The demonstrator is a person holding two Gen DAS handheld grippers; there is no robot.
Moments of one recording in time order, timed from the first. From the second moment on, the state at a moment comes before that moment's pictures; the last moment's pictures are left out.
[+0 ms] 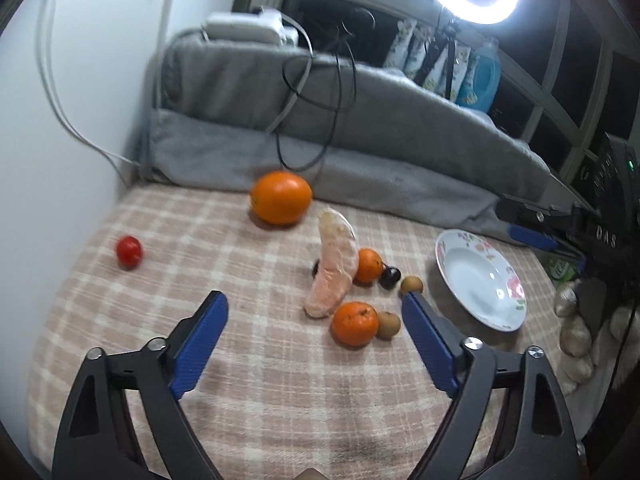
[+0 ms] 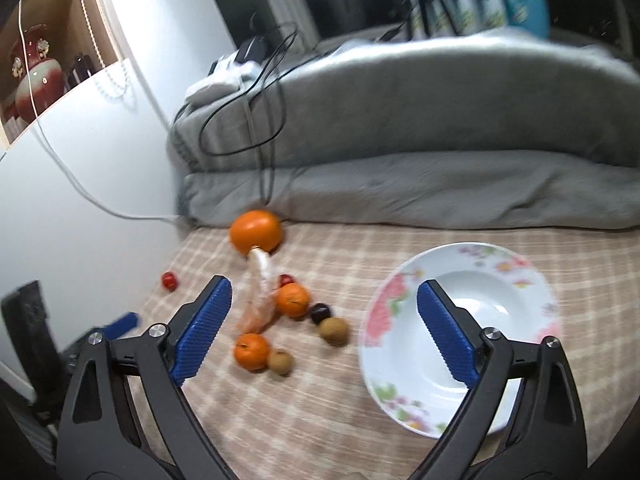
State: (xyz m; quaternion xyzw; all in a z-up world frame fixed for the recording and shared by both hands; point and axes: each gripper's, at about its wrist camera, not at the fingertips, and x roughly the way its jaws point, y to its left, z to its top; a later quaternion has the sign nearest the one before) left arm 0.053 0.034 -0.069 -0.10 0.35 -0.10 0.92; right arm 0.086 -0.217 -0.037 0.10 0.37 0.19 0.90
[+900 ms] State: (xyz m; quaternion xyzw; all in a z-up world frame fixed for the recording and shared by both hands) left arm 0.136 0.023 -0.116 -0.11 0.46 -0.21 0.85; right arm 0.205 -0.128 -0.088 0.10 0.54 0.29 0.78
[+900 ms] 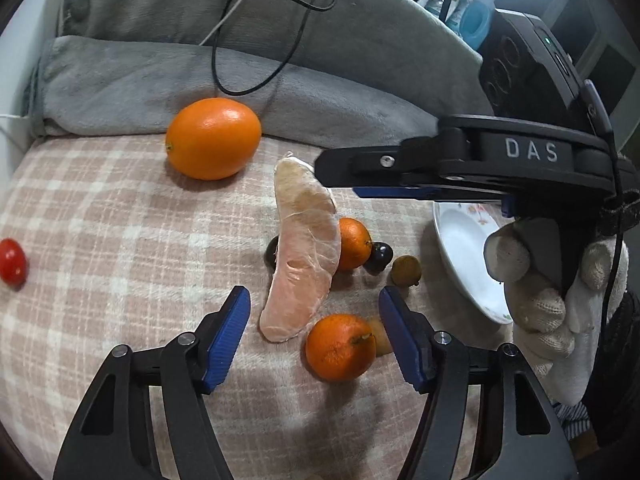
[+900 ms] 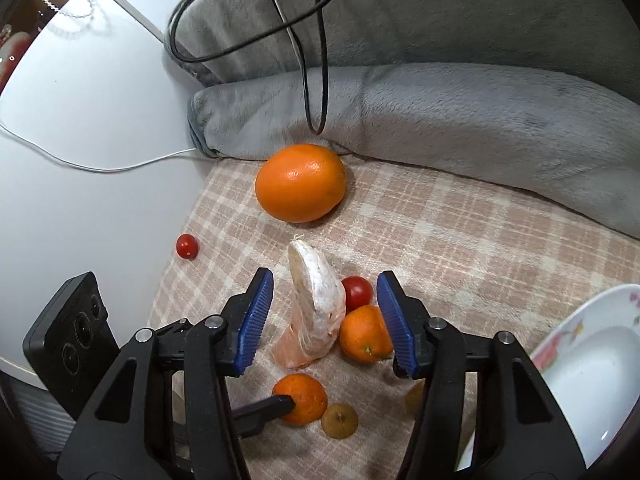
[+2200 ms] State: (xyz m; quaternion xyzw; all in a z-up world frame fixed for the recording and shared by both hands) left arm 0.152 0.019 -0.125 -0.09 0.47 -0.20 0.86; right arm 0.211 -0.112 -0.095 0.09 0.54 0.29 0.78
